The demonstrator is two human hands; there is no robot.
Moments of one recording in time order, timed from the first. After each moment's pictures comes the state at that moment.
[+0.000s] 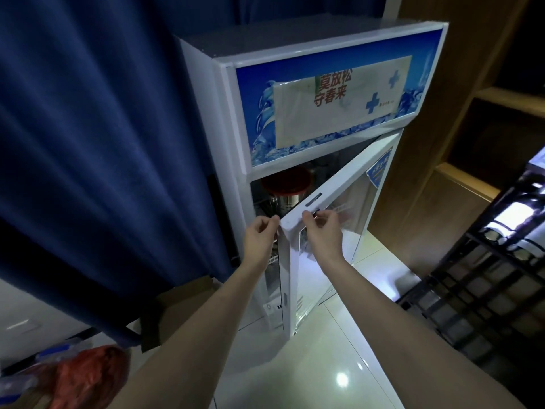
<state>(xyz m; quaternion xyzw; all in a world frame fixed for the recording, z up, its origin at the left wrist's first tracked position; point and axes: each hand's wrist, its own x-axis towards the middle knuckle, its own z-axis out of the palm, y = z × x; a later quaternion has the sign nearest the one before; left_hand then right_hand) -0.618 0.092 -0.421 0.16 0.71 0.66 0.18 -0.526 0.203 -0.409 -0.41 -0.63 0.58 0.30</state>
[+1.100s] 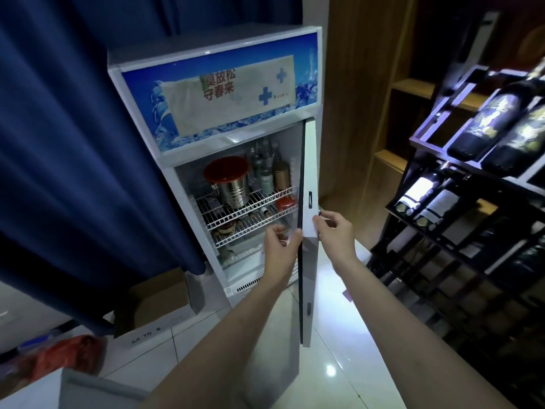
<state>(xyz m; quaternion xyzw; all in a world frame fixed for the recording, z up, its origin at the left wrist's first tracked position) -0.316 0.224 -0.440 0.19 0.72 0.63 0.22 -0.241 0.332 -0.407 -0.40 -0.61 0.60 0.32</state>
